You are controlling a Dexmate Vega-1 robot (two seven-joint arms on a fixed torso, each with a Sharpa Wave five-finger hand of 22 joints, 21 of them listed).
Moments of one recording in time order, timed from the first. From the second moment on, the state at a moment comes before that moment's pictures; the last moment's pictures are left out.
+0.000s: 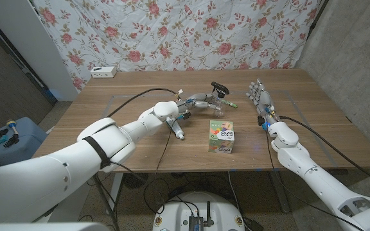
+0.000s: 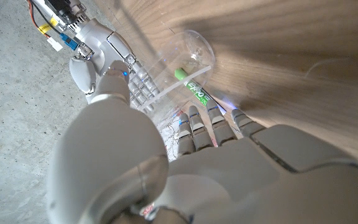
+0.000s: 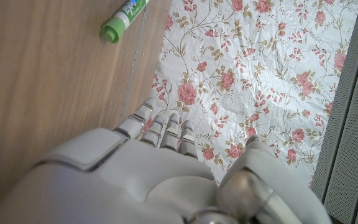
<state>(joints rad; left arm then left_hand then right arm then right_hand) 0.24 0.11 0.86 -0.43 -0.16 -0.58 -0.37 0.89 -0.14 0.21 -0.15 0.36 0.23 -0.06 0.20 0.18 0.28 -0.10 0.22 0.18 0.27 -0.04 0.19 0.16 -0.01 0.00 0.18 0.17 -0.87 -0.48 -0.35 -1.22 0.63 0.43 0.01 0.15 0.07 0.16 0.04 0.26 0.13 -0.01 0.18 0.18 0.14 -0.01 0.18 0.18 0.04 -0.03 0.19 0.19 0.24 -0.04 0.18 0.16</state>
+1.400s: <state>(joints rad) 0.23 0.05 0.89 -0.37 -0.19 -0.53 -0.26 1.10 -0.04 0.24 -0.15 0.22 0.61 -0.04 0.27 0.20 0.61 -0.14 0.34 0.27 0.65 -0.06 0.26 0.18 0.17 -0.04 0.19 0.16 -0.89 -0.48 -0.34 -1.24 0.63 0.43 0.00 0.15 0.07 0.16 0.04 0.26 0.13 -0.01 0.18 0.18 0.14 -0.01 0.18 0.18 0.04 -0.03 0.19 0.19 0.24 -0.04 0.18 0.16</state>
